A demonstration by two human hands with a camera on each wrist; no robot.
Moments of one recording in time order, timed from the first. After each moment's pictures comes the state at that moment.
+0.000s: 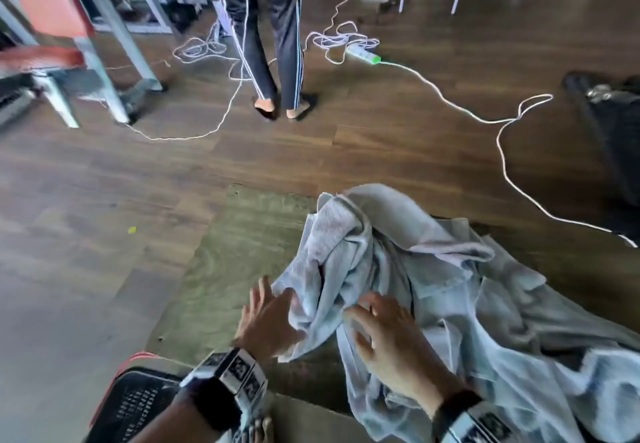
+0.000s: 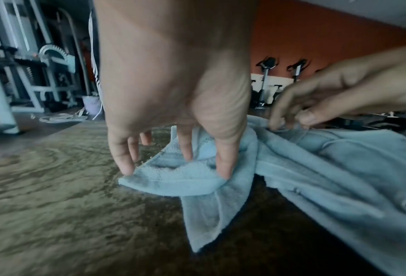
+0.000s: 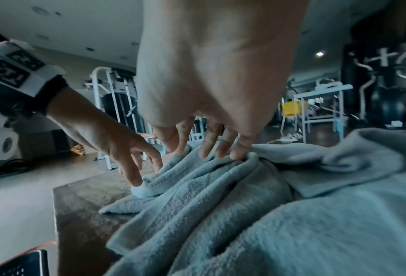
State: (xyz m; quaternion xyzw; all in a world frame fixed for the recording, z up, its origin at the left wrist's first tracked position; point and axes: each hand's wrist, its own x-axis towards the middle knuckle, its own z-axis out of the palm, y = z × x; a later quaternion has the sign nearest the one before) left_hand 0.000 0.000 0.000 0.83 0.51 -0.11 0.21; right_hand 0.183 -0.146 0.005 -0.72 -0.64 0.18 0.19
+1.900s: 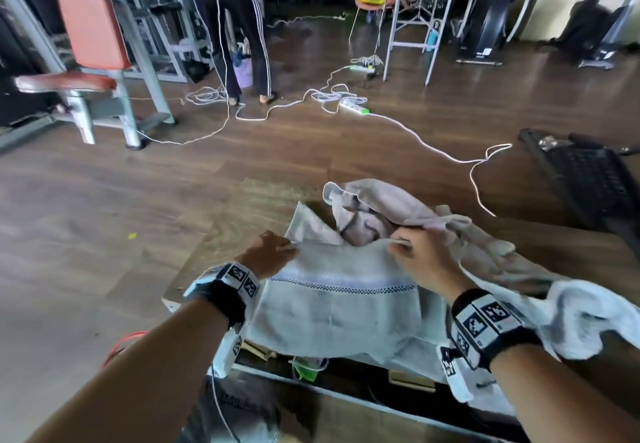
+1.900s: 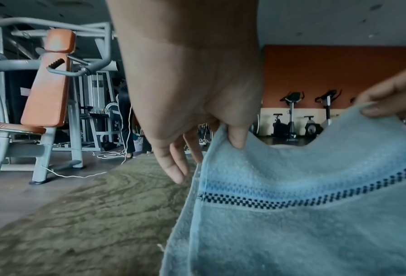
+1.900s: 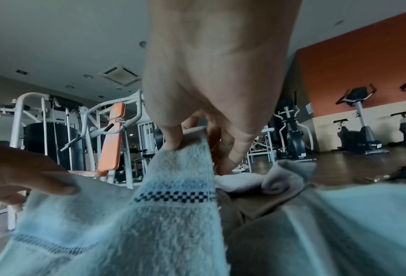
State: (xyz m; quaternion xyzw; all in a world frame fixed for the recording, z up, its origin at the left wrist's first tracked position) left_hand -0.045 0.003 0.024 0.85 0.44 0.03 0.28; right_hand 0.206 -0.163 0.022 -0.75 -0.56 0.09 0.34
